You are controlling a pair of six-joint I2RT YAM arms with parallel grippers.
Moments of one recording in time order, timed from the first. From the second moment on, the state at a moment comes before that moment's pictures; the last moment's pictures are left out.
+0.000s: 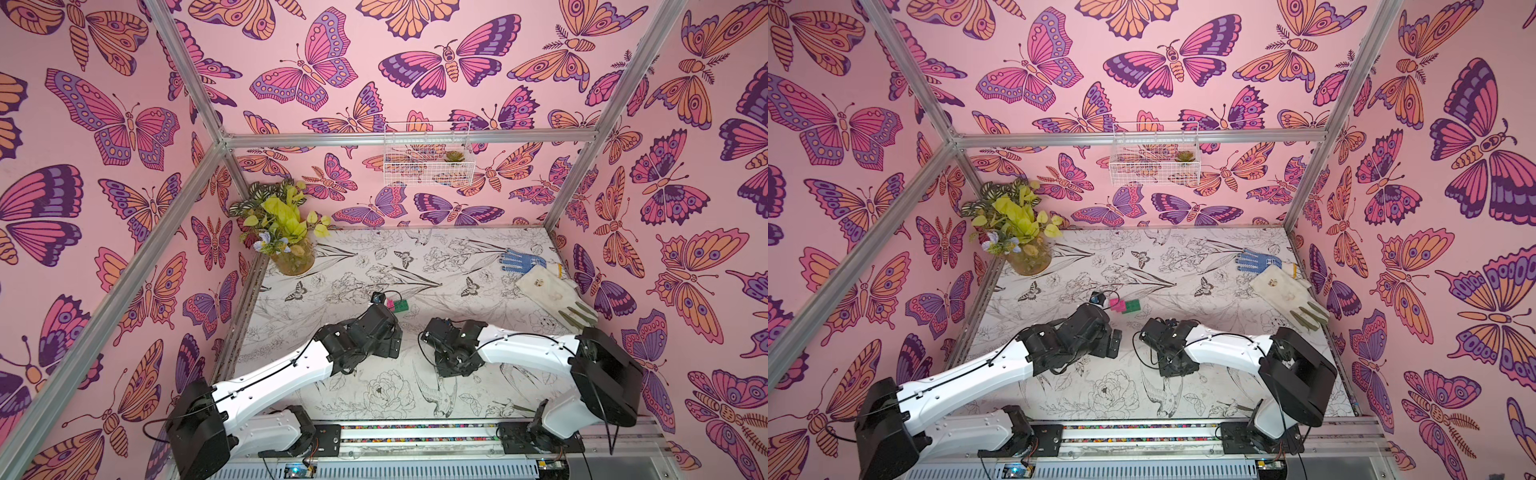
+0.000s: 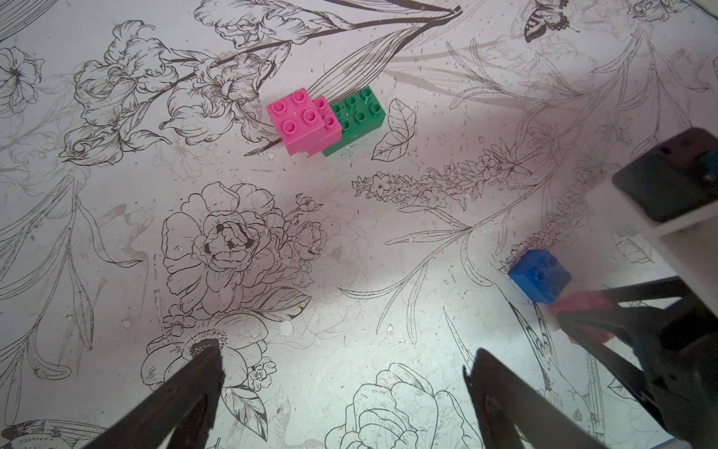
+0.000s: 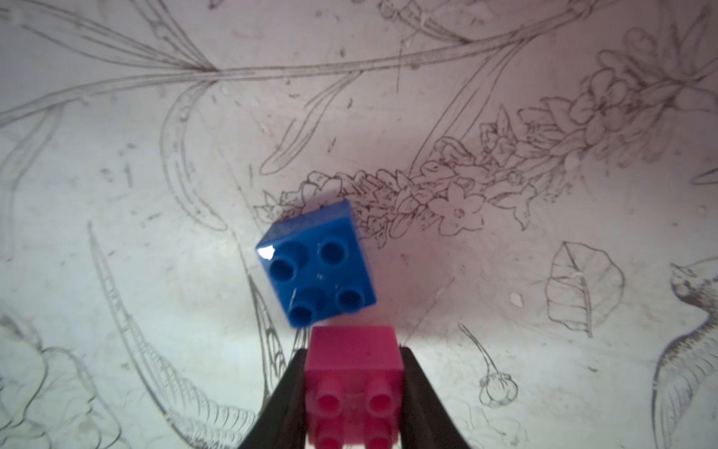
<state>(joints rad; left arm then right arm) -0.88 1.18 0.86 -0.65 -0.29 -0.54 0.98 1.54 0.92 -0.82 0.13 0.83</state>
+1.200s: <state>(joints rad) -0.84 1.12 0.81 -0.61 -0.29 -0.54 0.93 1.61 1.03 -0.89 0.09 0.51</state>
